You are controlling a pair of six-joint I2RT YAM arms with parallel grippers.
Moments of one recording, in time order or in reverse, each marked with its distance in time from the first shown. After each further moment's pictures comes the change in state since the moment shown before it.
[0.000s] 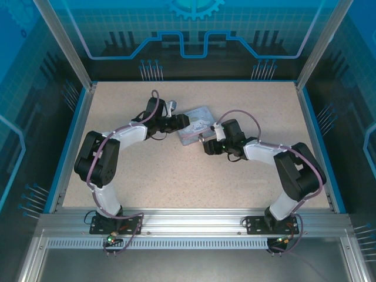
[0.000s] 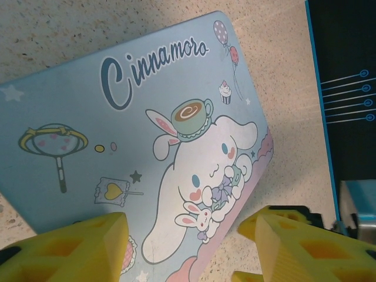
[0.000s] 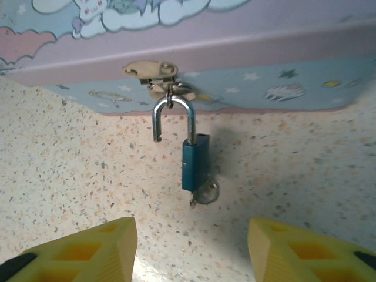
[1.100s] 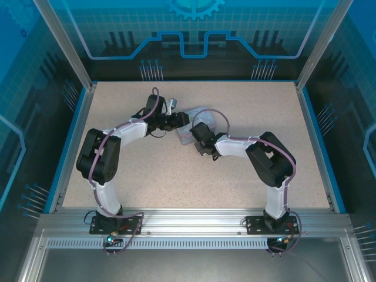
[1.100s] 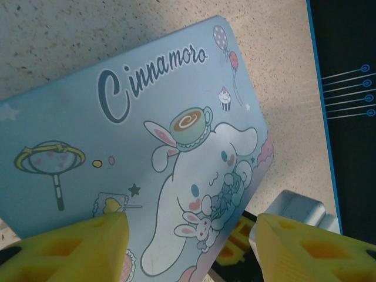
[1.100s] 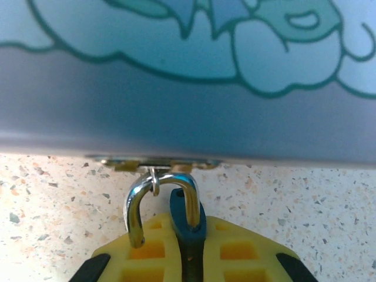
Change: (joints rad) left arm 0.018 0.036 0.058 -0.052 0.032 0.042; right arm 0.246 0.259 0.309 -0.240 0.673 -0.083
